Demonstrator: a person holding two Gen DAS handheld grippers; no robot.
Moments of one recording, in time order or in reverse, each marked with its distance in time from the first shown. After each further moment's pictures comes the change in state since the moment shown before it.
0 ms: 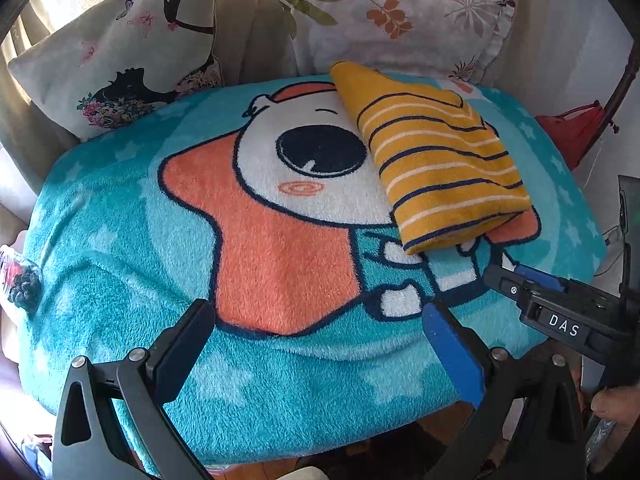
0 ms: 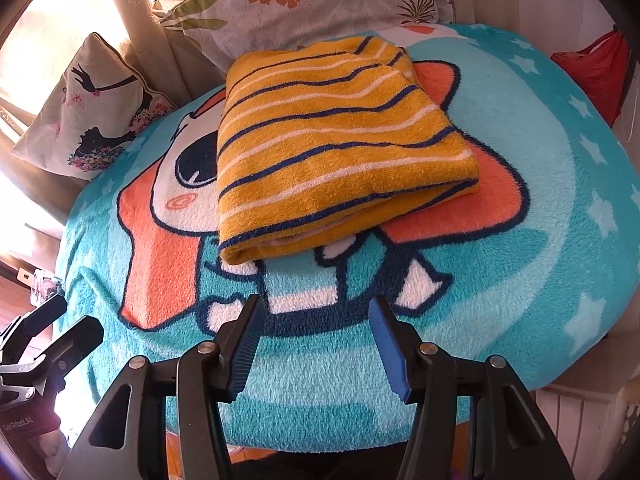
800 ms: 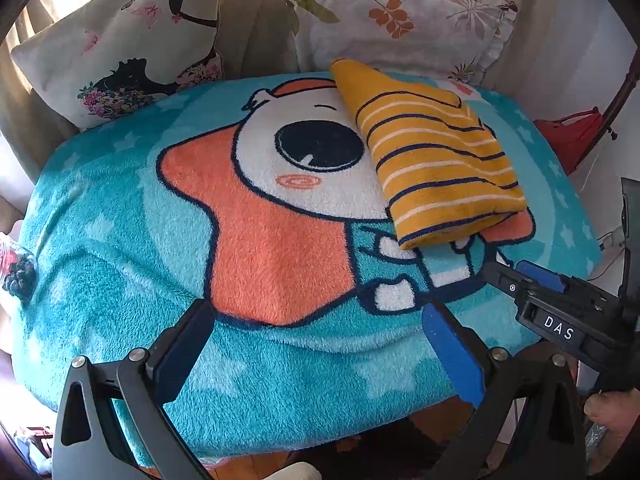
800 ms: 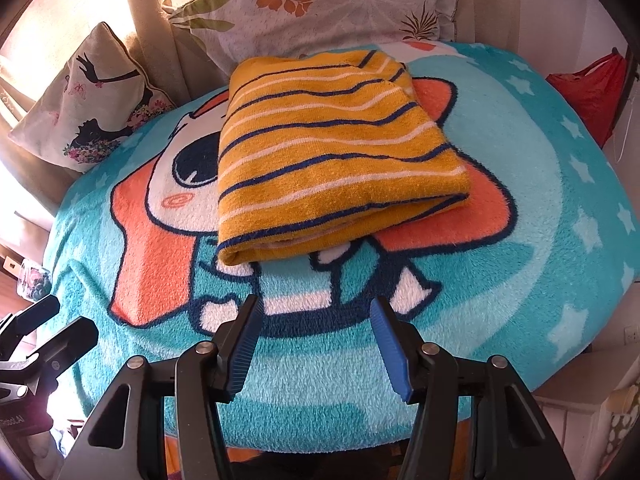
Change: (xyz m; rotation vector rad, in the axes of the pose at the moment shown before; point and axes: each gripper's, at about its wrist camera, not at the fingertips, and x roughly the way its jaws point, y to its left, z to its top) left arm -0.003 -0.001 -0.004 -0.025 0.007 -0.019; right arm -0.009 0.005 -0.003 -0.040 -0.036 -0.055
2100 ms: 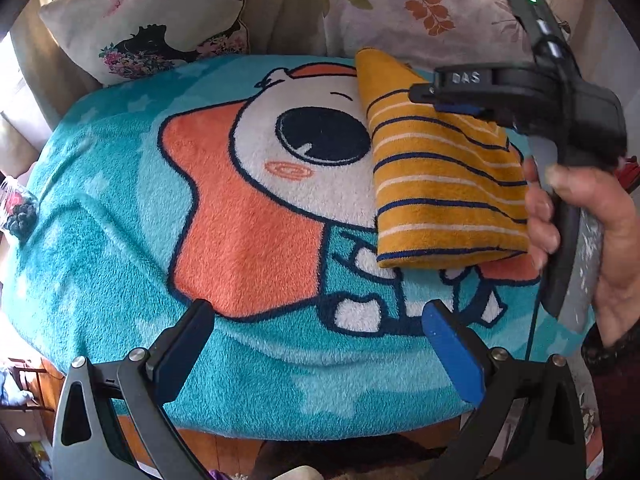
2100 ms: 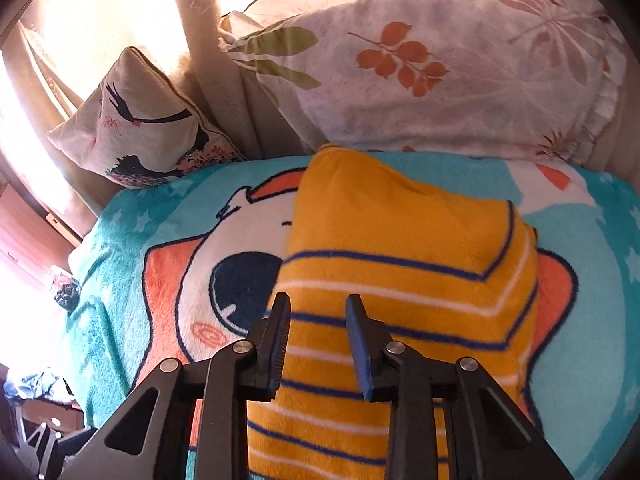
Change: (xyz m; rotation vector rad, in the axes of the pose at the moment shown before) left arm 0.022 -0.037 0.014 -0.209 0.066 0.084; right arm 0.073 0.049 0.174 -0.310 -0.047 0.243
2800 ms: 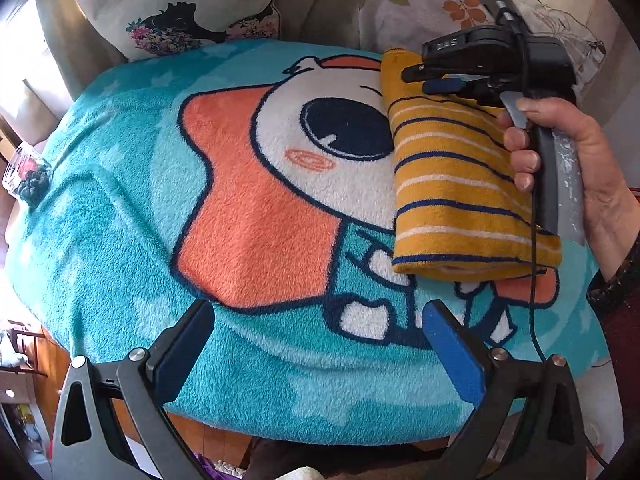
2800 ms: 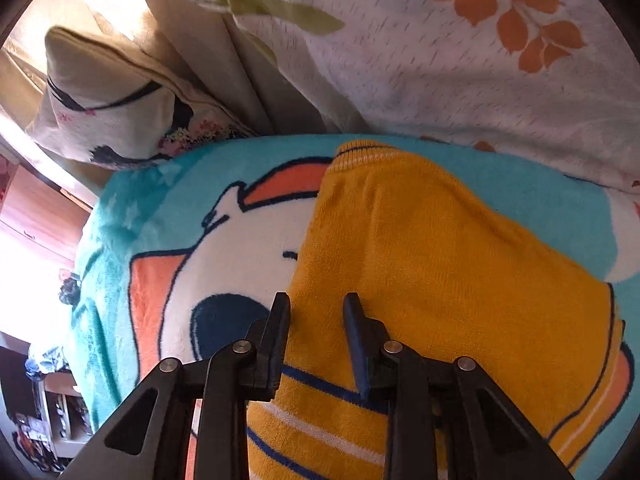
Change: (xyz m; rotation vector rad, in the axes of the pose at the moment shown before) left arm 0.010 0.000 0.002 -0.101 0.017 0.055; right arm 0.065 -0.022 0.049 0.038 0.125 0.153
